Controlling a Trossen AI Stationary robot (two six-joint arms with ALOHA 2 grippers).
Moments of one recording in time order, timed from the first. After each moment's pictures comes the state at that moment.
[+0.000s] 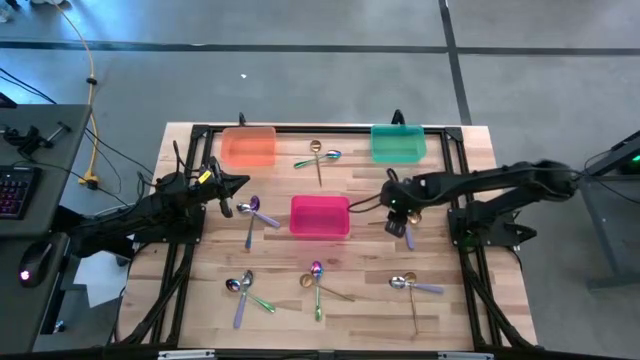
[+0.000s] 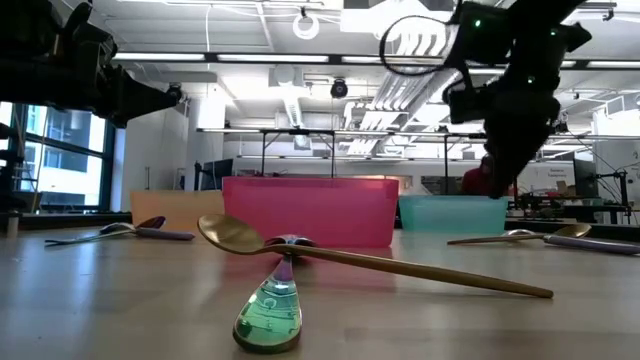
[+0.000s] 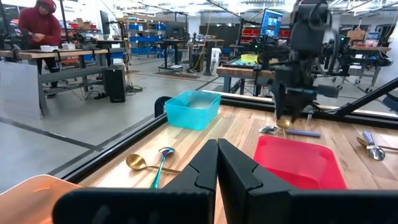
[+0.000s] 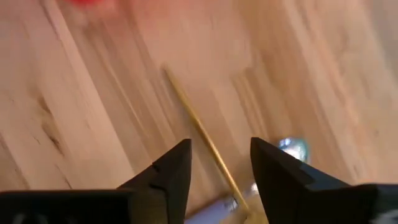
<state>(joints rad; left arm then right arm) 0.37 0.00 0.01 0.01 -0.01 -0.01 -0.08 1.31 0.74 -0.71 0.04 0.33</state>
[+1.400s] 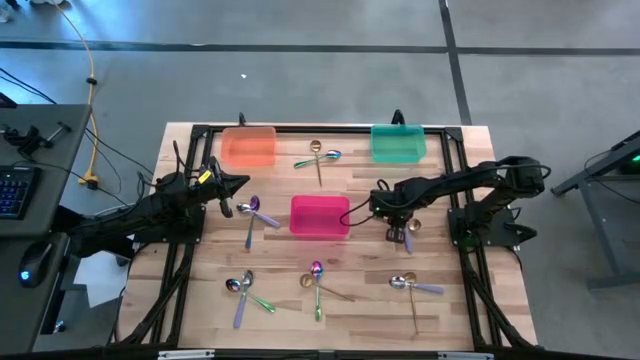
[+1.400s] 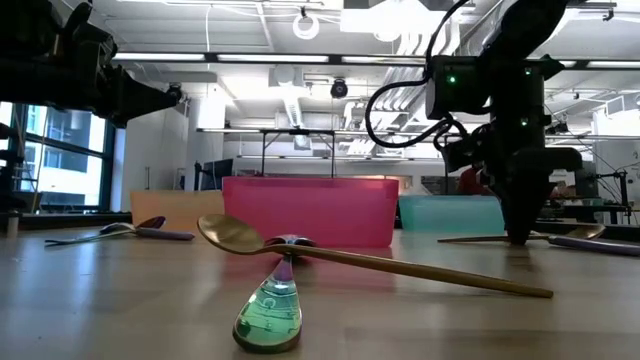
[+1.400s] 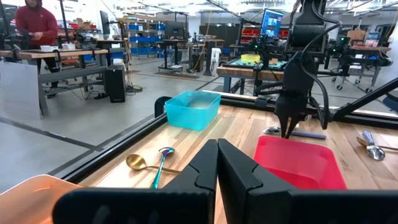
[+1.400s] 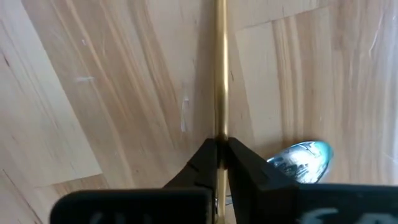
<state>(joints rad) 0.37 0.00 0.01 0.01 -0.01 -0.01 -0.08 1.58 0.76 -0.69 0.00 0.16</state>
